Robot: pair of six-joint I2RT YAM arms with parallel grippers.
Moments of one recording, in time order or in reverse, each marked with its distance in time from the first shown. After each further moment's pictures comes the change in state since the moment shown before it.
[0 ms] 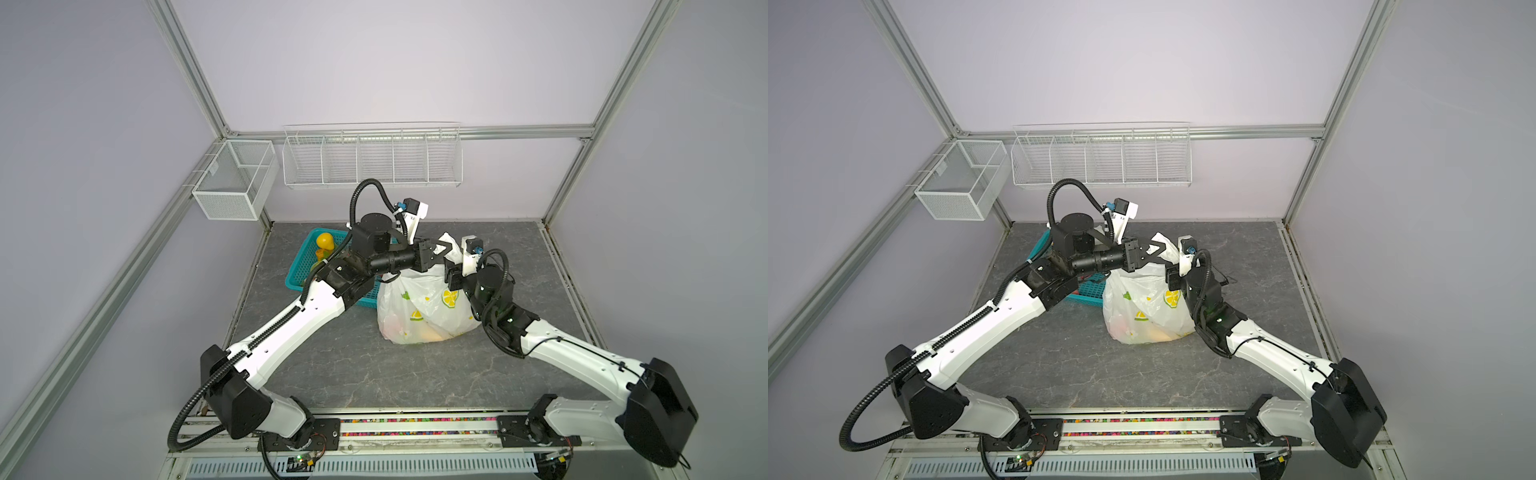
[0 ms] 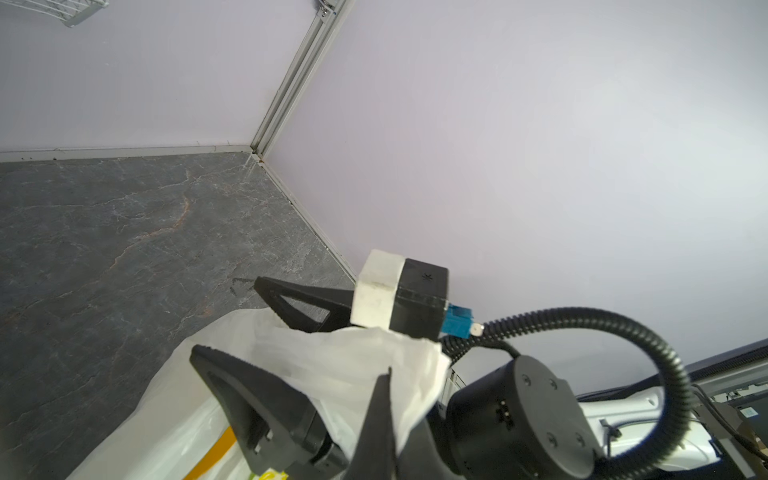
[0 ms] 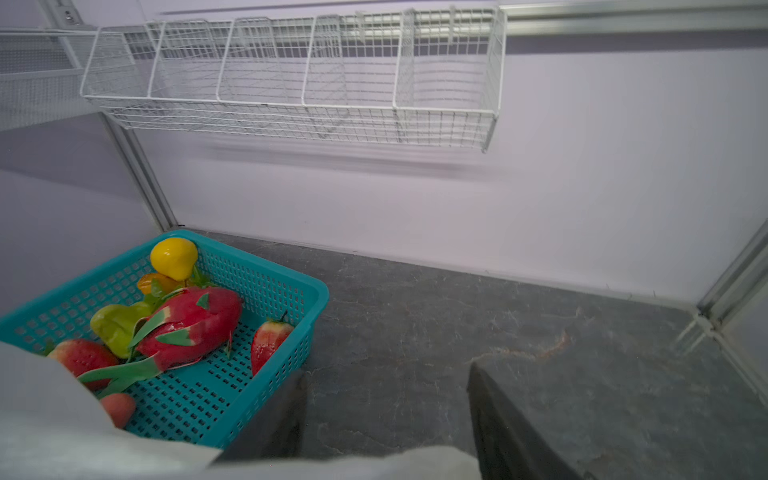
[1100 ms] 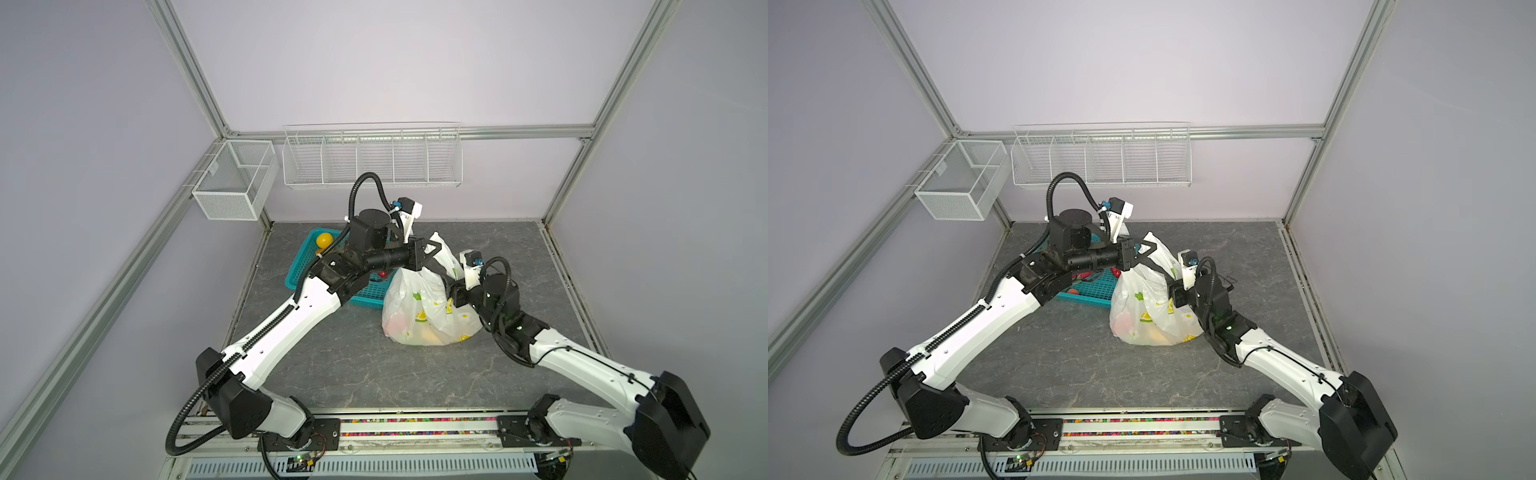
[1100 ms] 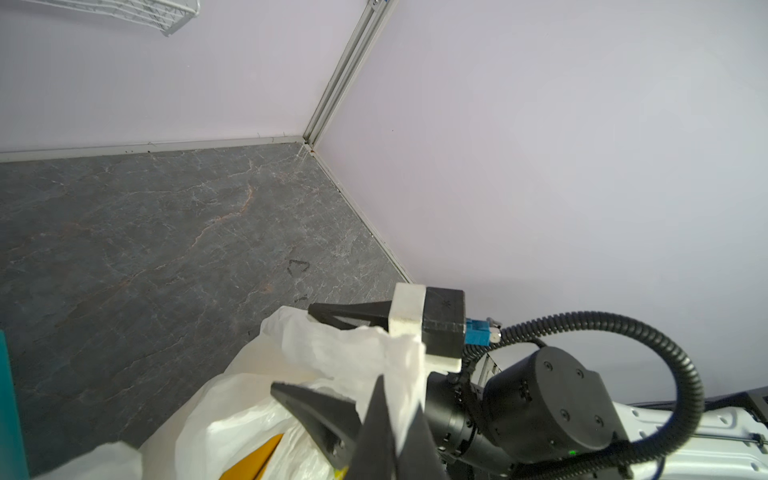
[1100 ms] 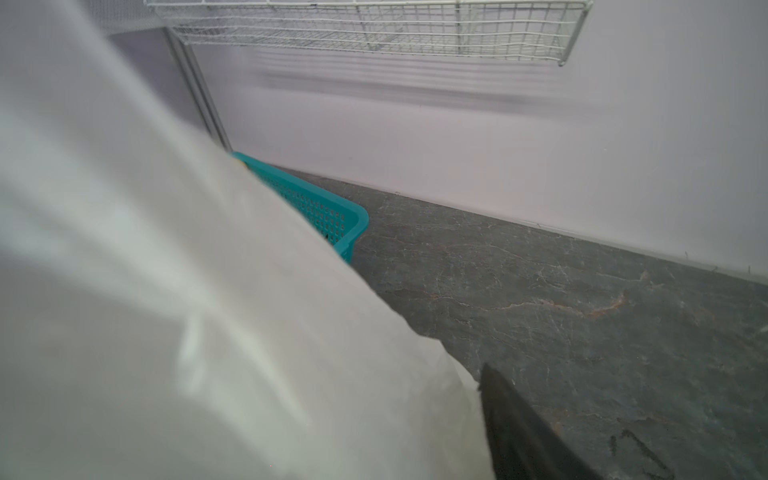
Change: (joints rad) left arm 0.038 0.003 0.076 -0.188 -0.071 0.126; right arm -0.084 -0.118 -0.049 -0.187 -0.347 -0.030
